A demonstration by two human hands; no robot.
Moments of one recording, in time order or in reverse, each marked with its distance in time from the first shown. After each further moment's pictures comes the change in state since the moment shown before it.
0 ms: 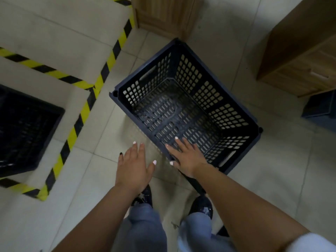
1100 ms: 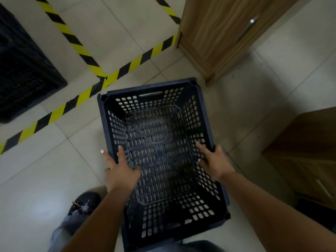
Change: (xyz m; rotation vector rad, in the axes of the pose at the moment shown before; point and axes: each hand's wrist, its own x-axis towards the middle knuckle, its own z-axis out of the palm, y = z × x) left_hand 0.104 0.092 0.021 -0.720 0.188 -0.726; right_hand 0.091 0.202 -0.142 -0.018 0.078 -0.066
